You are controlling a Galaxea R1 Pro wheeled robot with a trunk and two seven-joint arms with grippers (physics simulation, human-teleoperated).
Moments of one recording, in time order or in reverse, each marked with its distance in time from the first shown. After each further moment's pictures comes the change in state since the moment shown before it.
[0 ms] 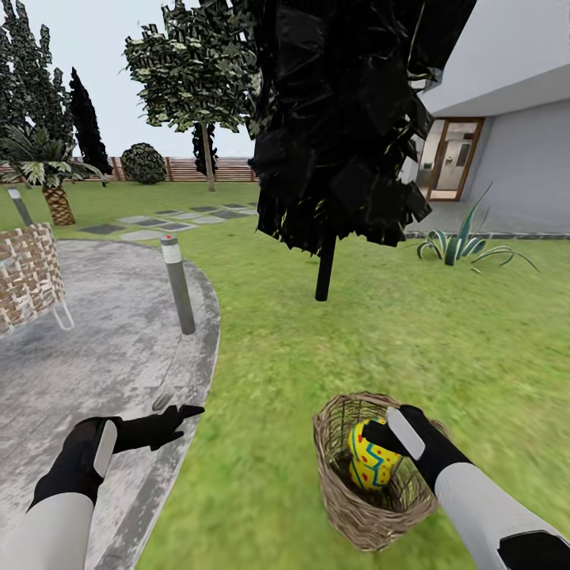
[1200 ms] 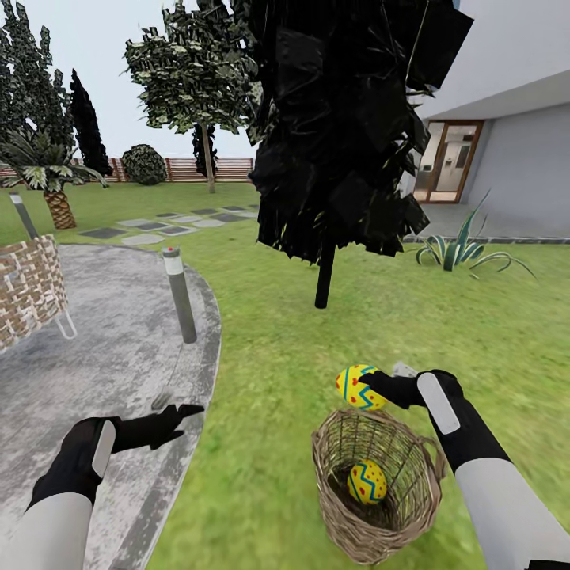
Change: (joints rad) left arm 0.000 0.004 0.001 0.000 0.001 0.002 -0.023; right arm 0.035 -0.029 -0.233 -0.426 -0.033 0.213 0.160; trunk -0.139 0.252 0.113
